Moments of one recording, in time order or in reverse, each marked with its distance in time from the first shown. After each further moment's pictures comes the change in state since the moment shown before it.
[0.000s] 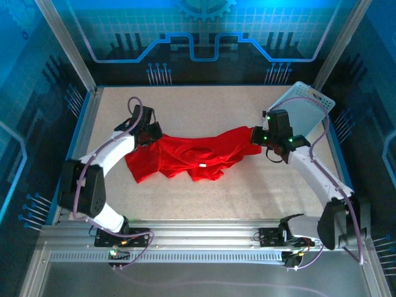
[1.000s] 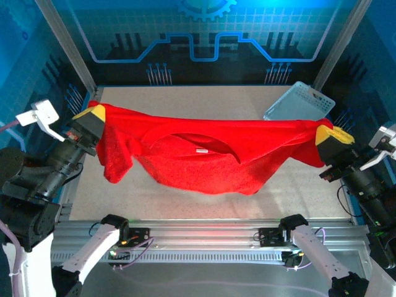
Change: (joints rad) left arm -0.001 -0.803 0.514 -0.241 0.217 -0.008; right arm 0.000 -0.611 0.694 -0.341 -0.188 -0.044
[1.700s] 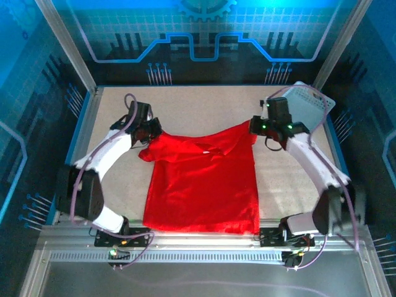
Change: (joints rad) left arm 0.022 0.839 -0.449 0.210 -0.121 -0.018; right arm -0.020 0.807 -0.507 0.314 0.137 -0.002
